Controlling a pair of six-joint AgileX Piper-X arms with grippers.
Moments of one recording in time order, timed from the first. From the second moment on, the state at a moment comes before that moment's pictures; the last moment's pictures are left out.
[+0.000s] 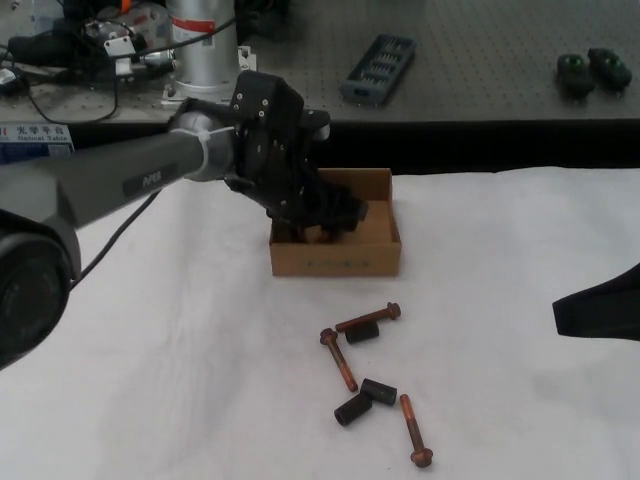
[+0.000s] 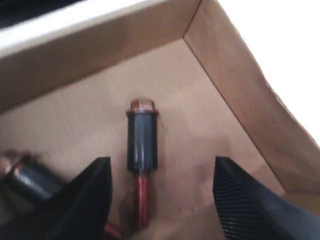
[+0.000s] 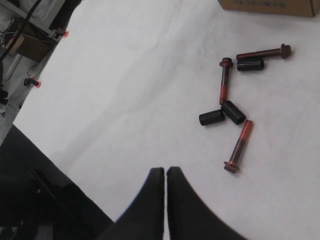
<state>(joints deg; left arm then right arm) -23.8 135.6 -110.9 22.3 19.0 0.0 20.0 53.3 -45.7 48.3 -37.3 7.0</state>
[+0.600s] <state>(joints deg) -23.8 117.9 -109.6 51.4 21.4 7.2 20.0 53.3 -45.7 48.4 -37.4 7.0</state>
